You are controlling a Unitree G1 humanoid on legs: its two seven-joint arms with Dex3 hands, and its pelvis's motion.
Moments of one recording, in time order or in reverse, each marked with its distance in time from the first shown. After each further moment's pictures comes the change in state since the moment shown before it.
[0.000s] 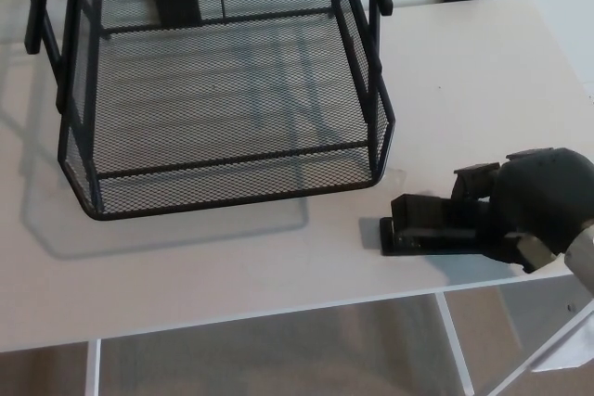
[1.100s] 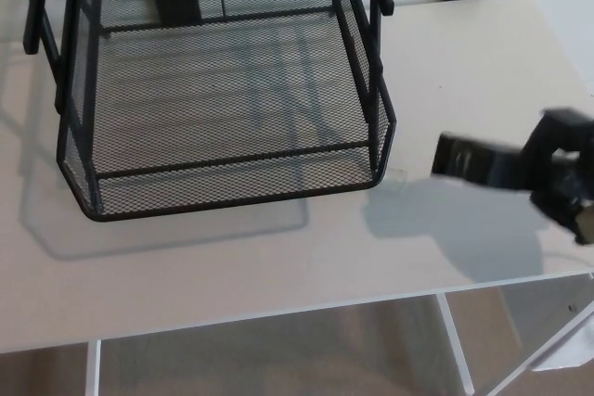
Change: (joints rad) left_arm 0.006 0.011 -0.053 0.028 0.025 -0.001 0.000; right_arm 0.172 0.044 -0.375 -0.064 -0.010 -0.175 -0.395
